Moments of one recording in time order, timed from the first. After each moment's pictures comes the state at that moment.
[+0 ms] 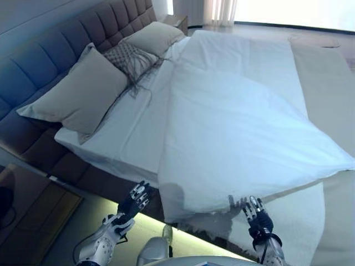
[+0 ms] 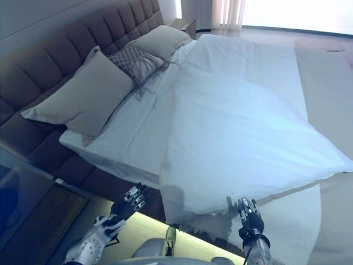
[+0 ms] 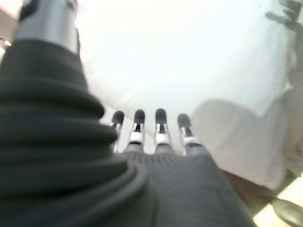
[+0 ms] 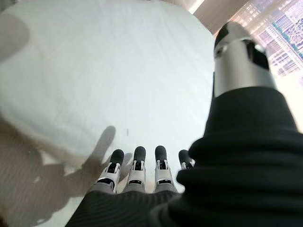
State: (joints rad) left arm 0.14 0.32 -0.13 0.37 -0.87 0.14 -0.31; right arm 0.23 -0.24 0.11 0.51 1.03 -0.21 -0.03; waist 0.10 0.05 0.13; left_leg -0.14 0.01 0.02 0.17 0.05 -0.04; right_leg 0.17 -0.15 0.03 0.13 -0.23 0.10
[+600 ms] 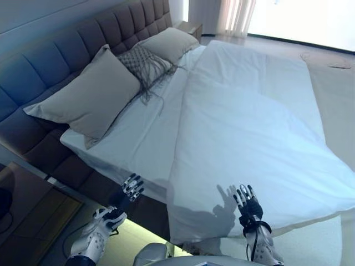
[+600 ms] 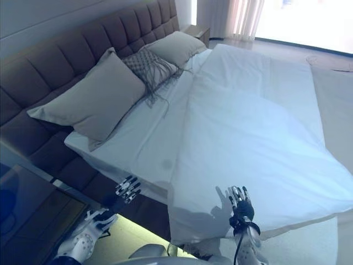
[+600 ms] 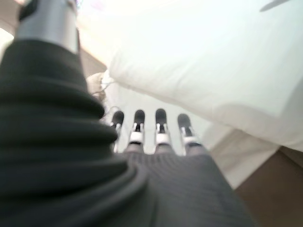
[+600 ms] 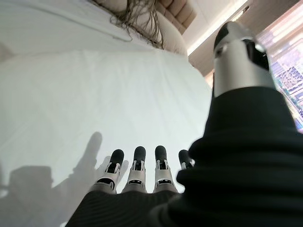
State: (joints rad) left arm 0.15 0.39 -0.12 0.38 -0.88 0.06 -0.32; right arm 0.17 -0.21 0.16 0.48 1.00 -0.23 -0.05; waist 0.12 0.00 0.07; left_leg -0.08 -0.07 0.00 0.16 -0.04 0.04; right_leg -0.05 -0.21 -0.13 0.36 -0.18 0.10
